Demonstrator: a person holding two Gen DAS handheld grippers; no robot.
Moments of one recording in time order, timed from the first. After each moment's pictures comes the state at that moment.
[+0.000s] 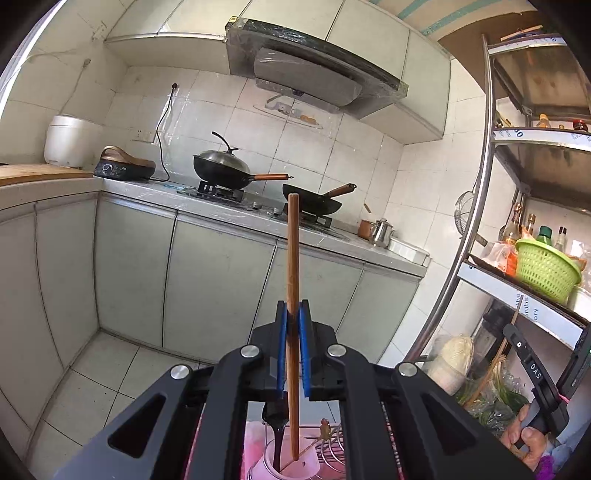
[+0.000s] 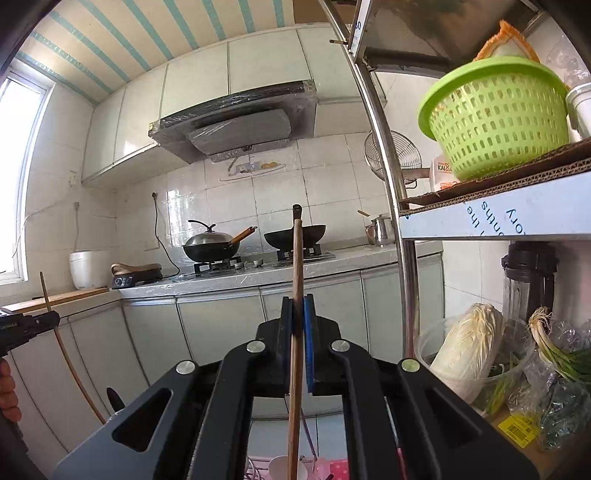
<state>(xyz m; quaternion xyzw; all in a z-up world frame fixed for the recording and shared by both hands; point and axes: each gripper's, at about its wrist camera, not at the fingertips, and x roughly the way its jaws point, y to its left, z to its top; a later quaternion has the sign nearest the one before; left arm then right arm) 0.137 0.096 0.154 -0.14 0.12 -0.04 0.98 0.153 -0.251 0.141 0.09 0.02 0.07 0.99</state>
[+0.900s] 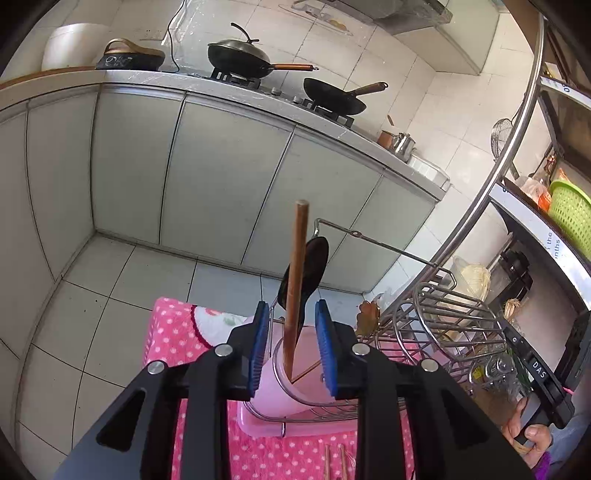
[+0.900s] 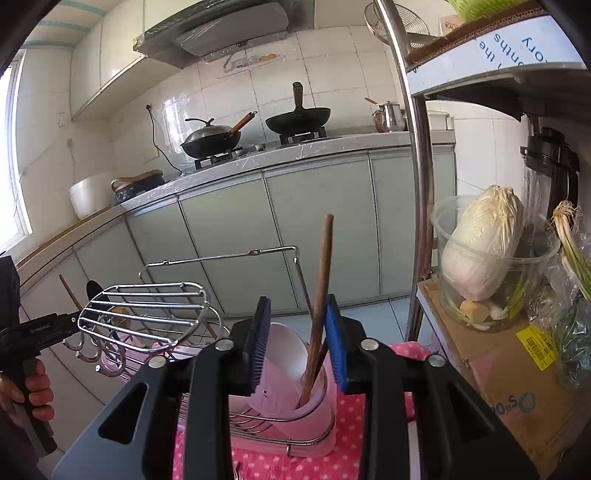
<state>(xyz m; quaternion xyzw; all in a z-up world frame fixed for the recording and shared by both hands) 0.167 0.095 0.048 -0.19 0.31 -0.06 0.93 0.161 -0.240 0.076 0.08 0.23 0.11 0.96</state>
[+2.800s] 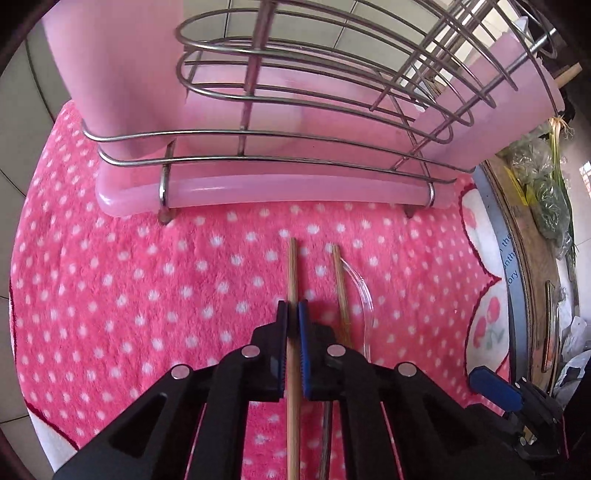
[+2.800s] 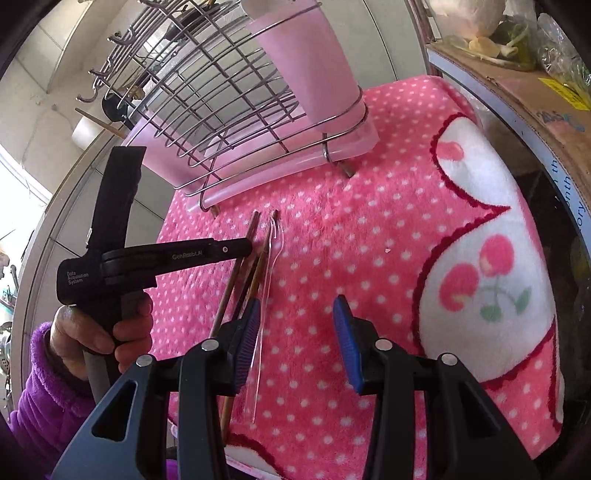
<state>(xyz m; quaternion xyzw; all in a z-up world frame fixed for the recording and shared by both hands) 0.147 -0.036 -0.126 -0.08 0.58 -0.10 0.80 0.042 -0.218 -0.078 0.19 0.50 0.18 0.82</state>
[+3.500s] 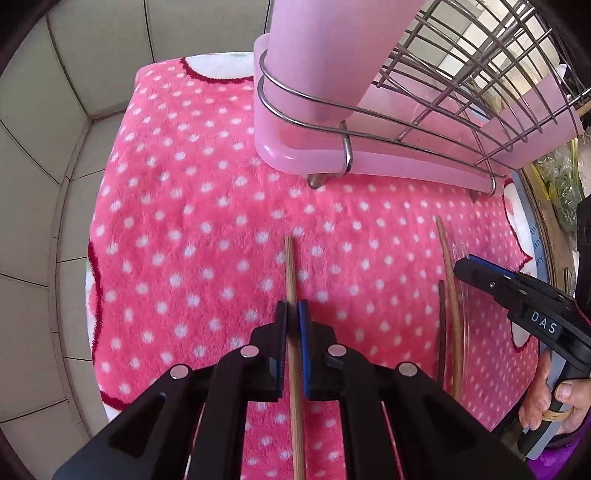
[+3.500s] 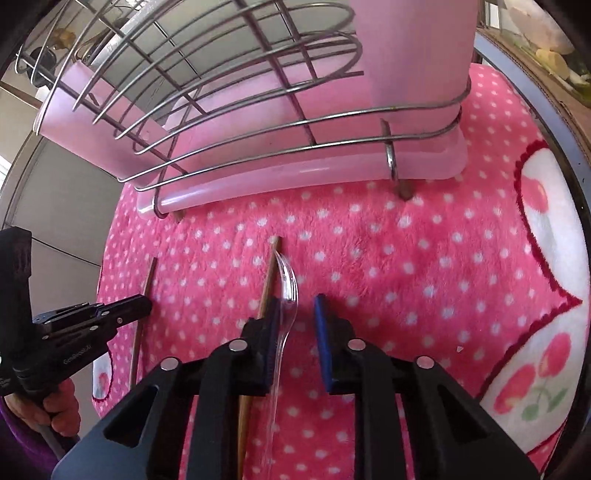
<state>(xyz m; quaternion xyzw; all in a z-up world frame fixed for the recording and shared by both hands) 0.131 0.047 -0.127 -0.06 0.61 -0.07 0.79 0.132 -0.150 -0.111 0.11 0.59 0.14 0.79</state>
